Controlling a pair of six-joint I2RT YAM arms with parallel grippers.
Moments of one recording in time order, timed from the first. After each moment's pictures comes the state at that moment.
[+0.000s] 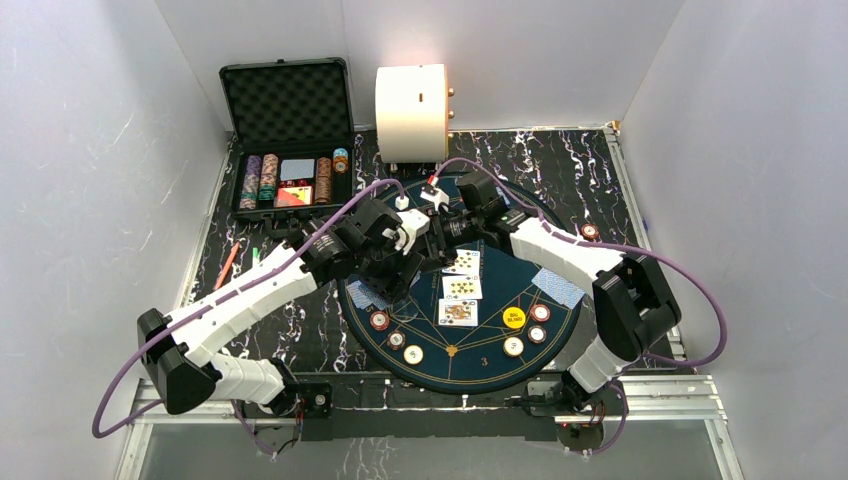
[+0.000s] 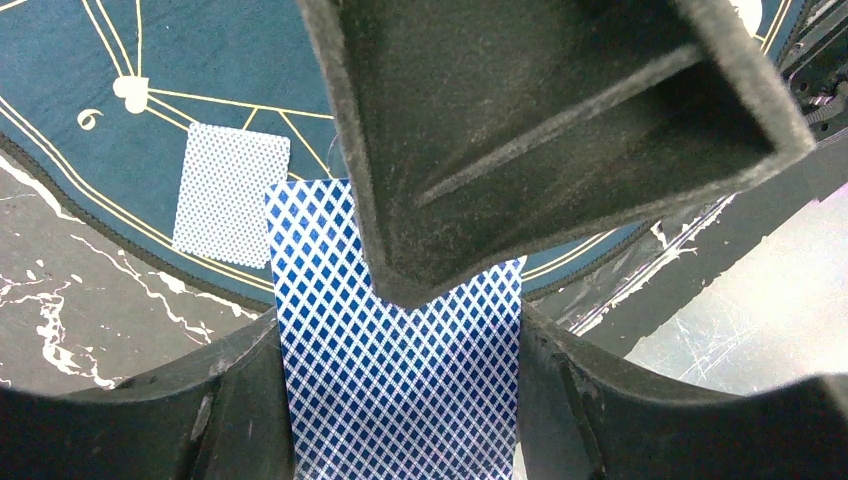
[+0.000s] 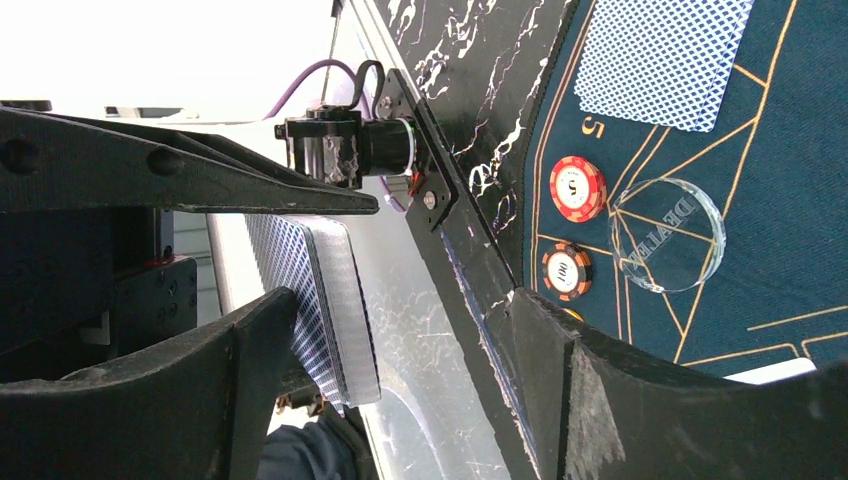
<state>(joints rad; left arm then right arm) -0.89 1.30 1.27 -0.97 0.04 -0.16 0.66 1.60 1.12 -0.20 -0.93 0.68</state>
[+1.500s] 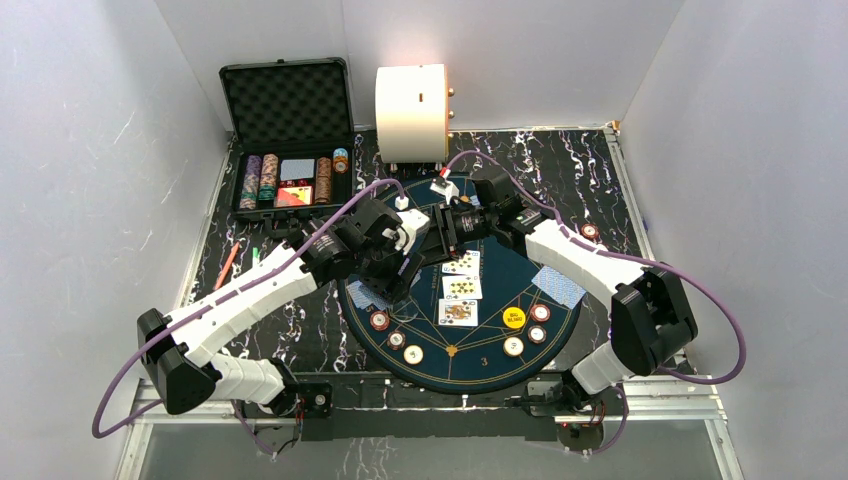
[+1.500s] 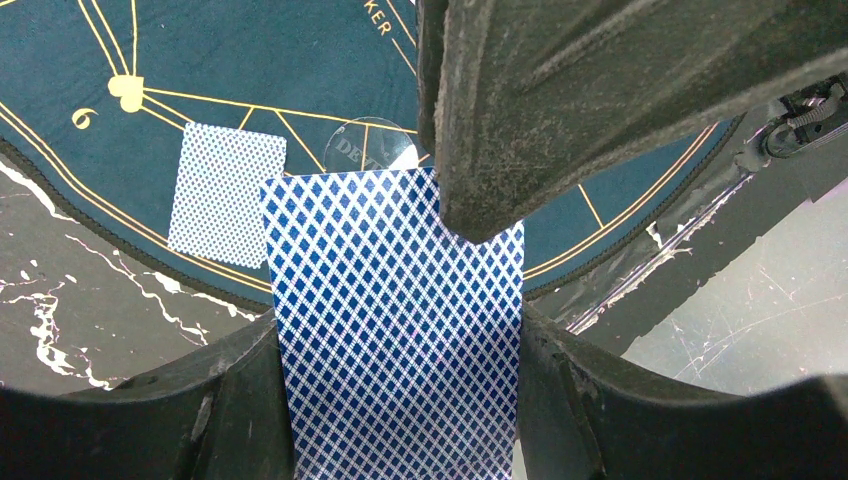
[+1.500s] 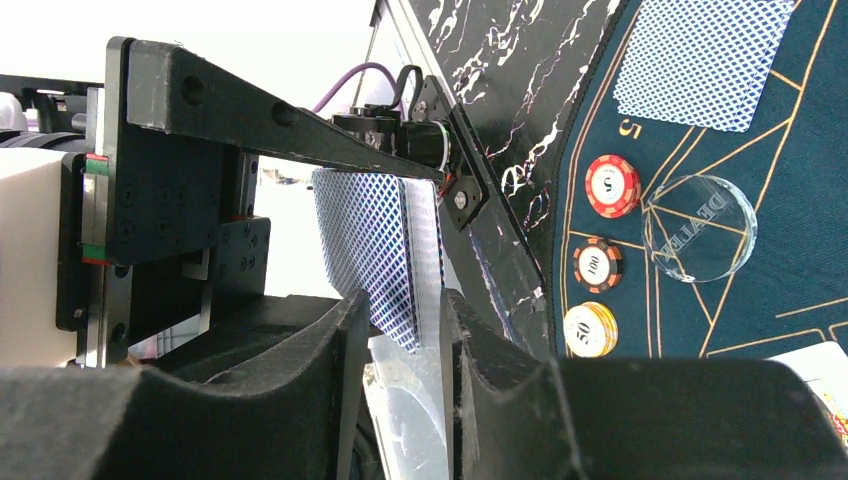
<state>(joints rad) -0.89 1.30 1.27 -0.97 0.05 -0.17 0.63 1.51 1.10 -0.20 -0.98 0.71</state>
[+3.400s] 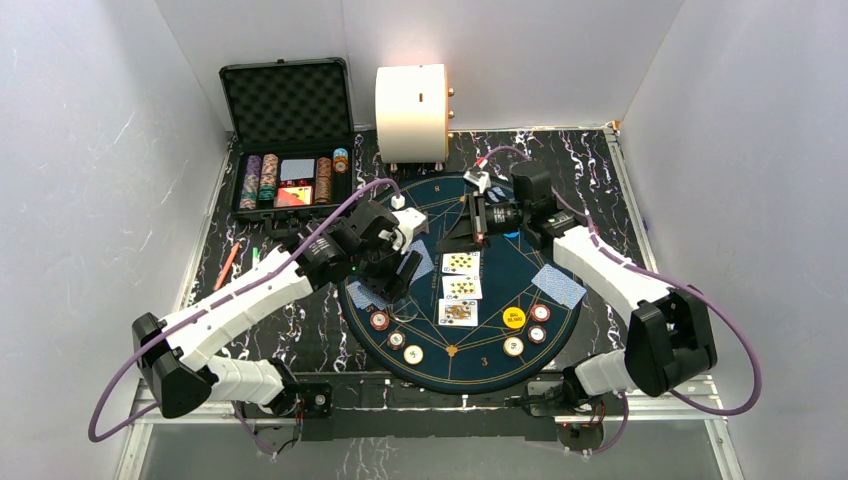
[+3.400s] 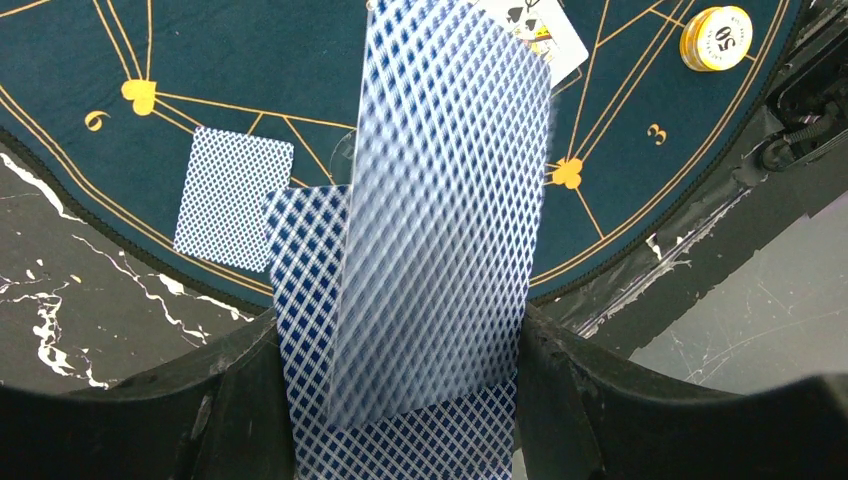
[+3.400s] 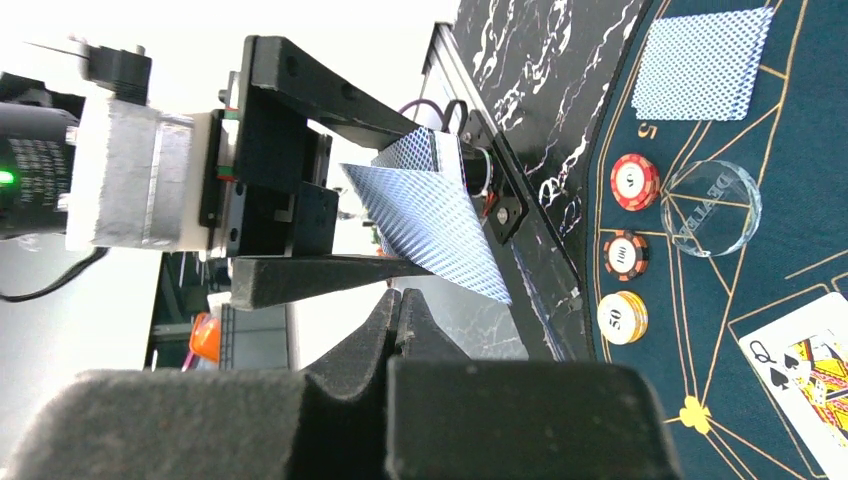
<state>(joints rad) -0.89 1.27 1.25 -0.95 0.03 -0.18 0.48 1.39 1.00 -0.10 -1.09 0.85</state>
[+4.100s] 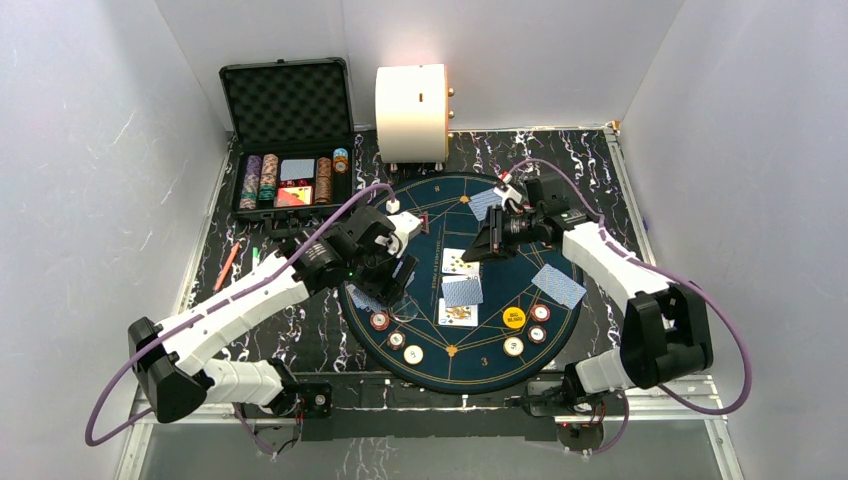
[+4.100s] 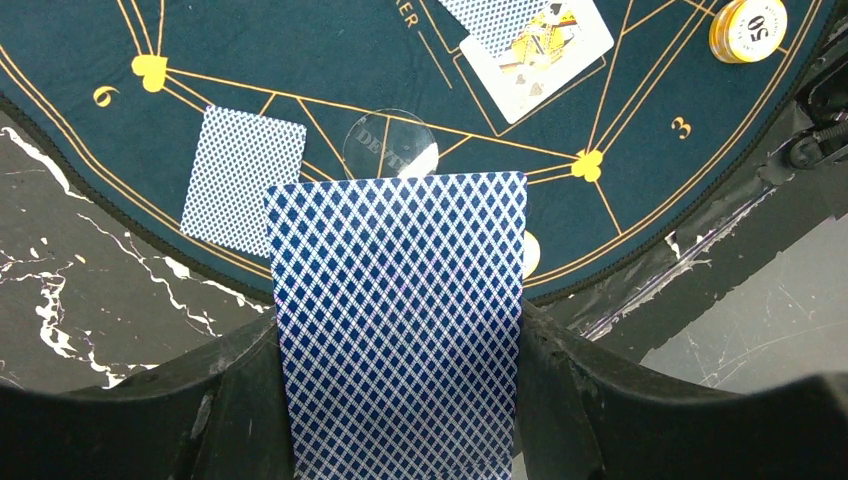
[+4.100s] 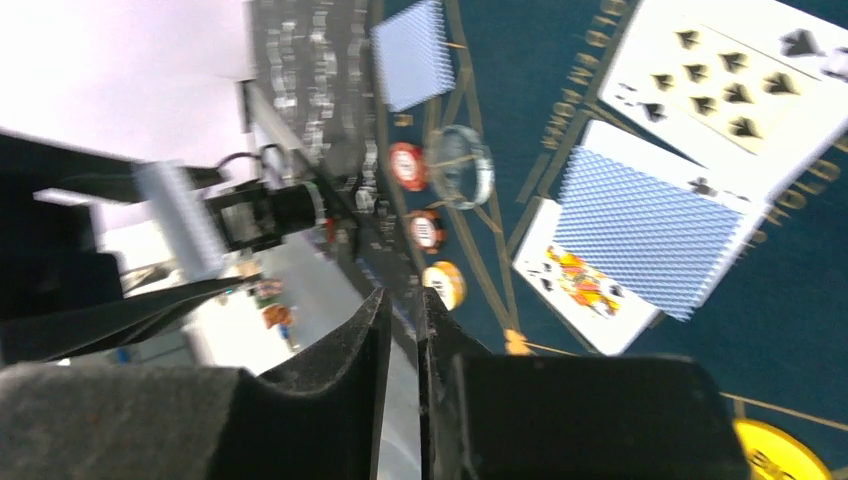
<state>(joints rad) -0.89 1.24 1.20 -0.94 0.00 -0.19 0.33 1.39 0.98 -0.42 -0.88 0.57</state>
